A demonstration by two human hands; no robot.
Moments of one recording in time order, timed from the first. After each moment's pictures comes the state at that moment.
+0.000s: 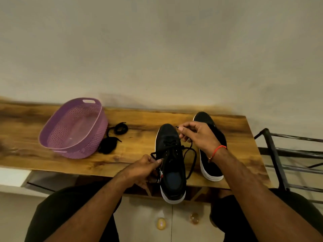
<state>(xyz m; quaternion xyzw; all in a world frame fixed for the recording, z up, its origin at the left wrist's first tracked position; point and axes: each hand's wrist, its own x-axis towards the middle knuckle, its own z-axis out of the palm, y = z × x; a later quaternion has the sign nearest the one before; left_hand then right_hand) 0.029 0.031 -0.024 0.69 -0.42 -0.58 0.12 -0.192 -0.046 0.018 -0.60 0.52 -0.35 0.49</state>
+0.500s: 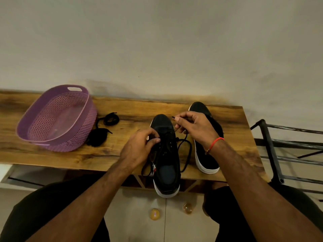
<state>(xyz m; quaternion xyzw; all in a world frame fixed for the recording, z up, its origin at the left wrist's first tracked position) 0.017 -0.005 -0.030 0.62 -0.69 -0.26 0.26 -0.193 -0.053 0.014 -0.60 0.54 -0.35 0.48</state>
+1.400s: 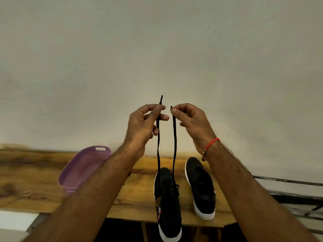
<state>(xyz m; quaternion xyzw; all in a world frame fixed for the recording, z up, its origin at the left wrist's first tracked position) -0.006 0.029 0.258 0.46 -0.52 -0.39 0.61 -0.163 0.003 0.258 -0.60 0.40 -0.55 0.41</state>
